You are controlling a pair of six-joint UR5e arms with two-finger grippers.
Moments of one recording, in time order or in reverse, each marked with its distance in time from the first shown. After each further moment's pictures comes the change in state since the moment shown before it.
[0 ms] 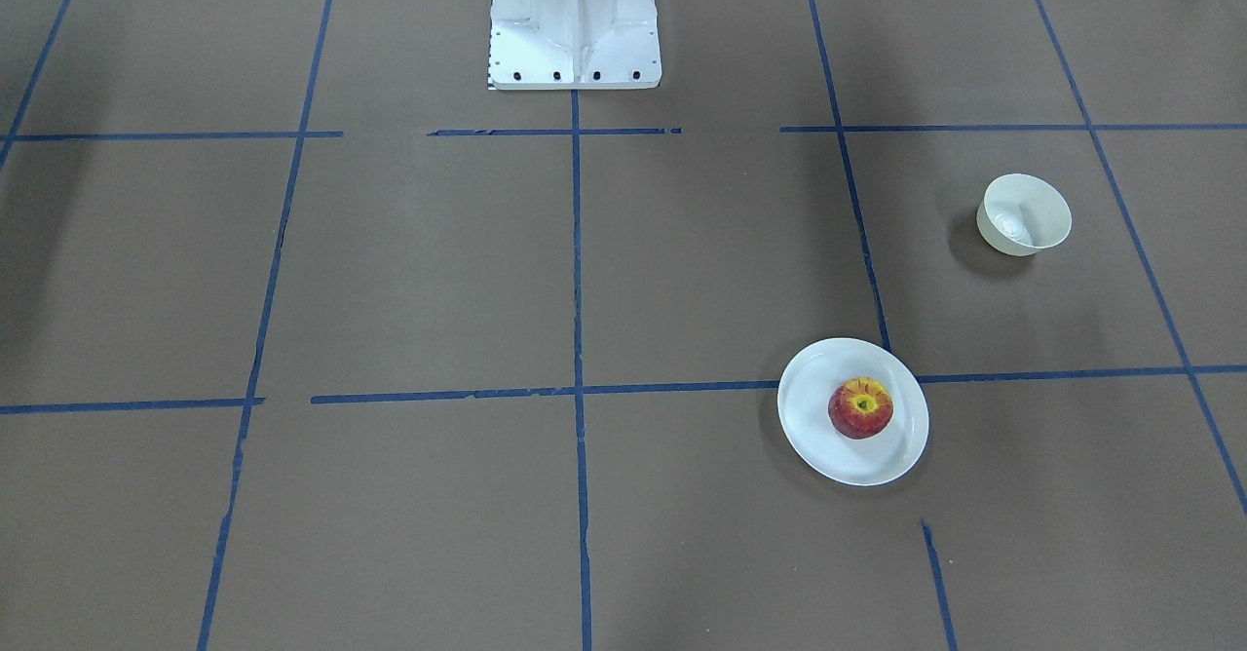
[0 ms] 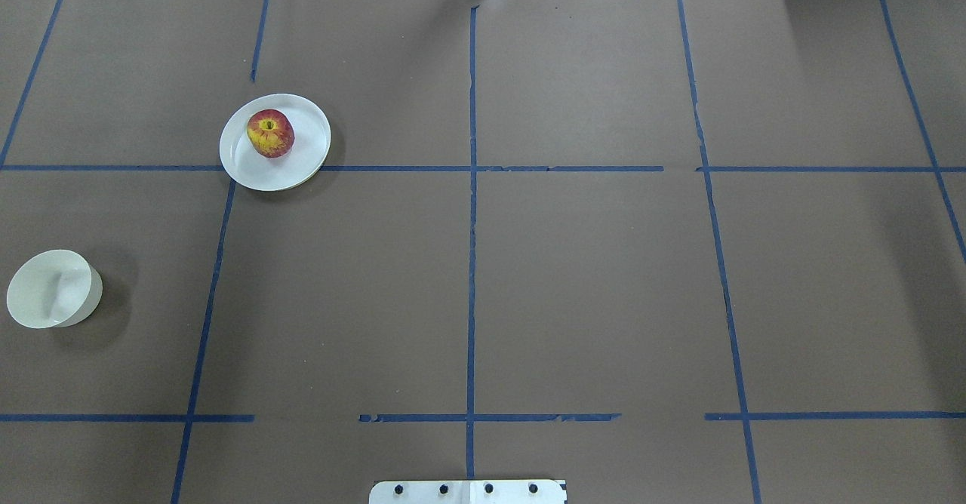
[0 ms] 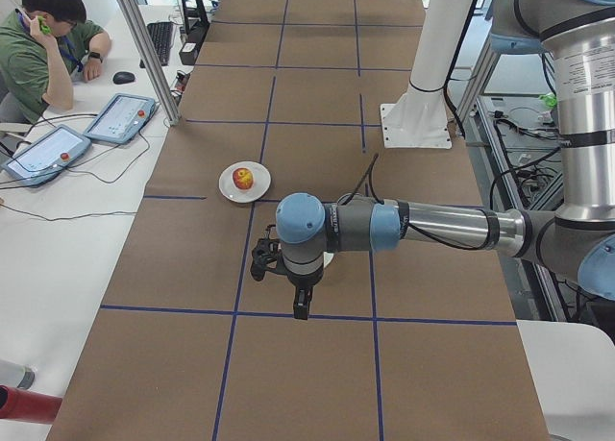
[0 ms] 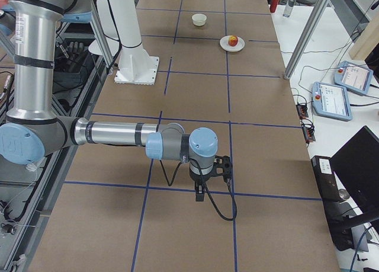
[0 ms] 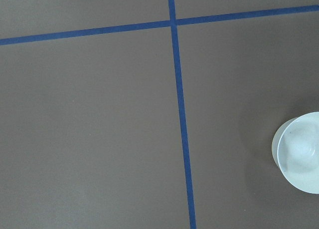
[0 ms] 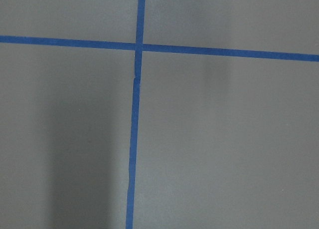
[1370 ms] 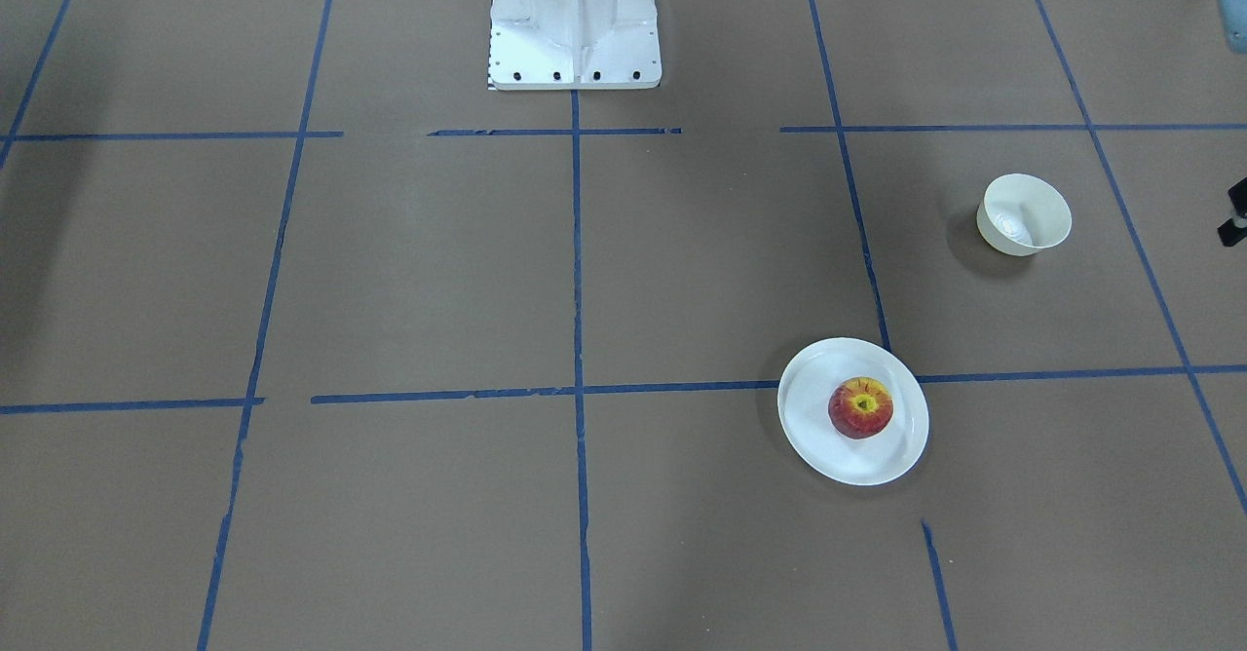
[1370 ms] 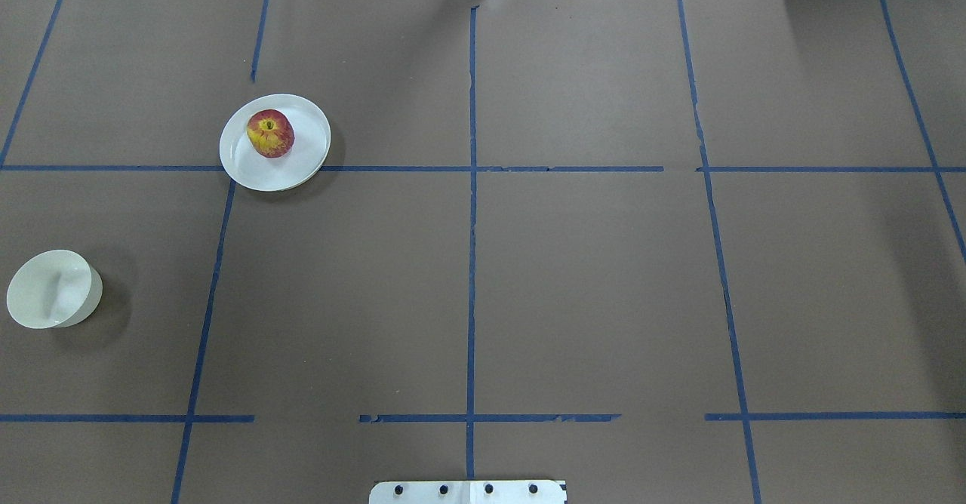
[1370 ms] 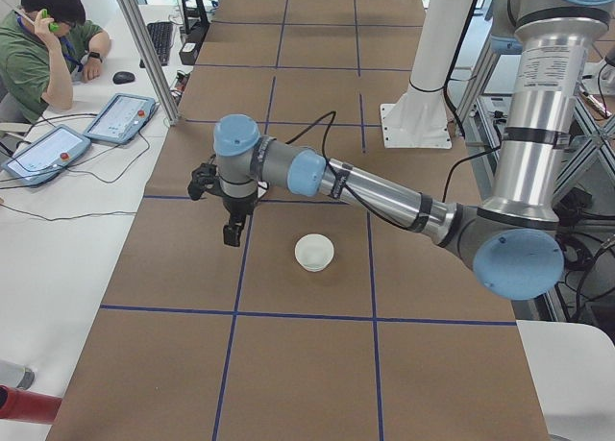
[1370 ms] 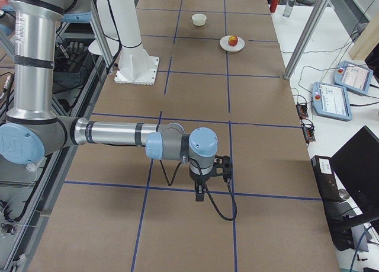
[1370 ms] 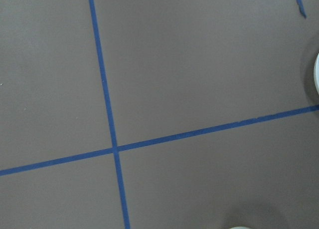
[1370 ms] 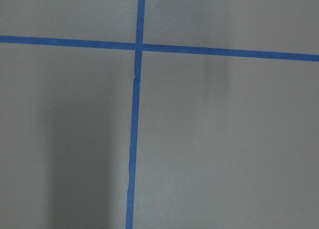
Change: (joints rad) left arm 0.236 -0.413 0.087 -0.084 0.062 -0.409; right arm 0.000 0.000 0.000 0.000 0.000 0.000
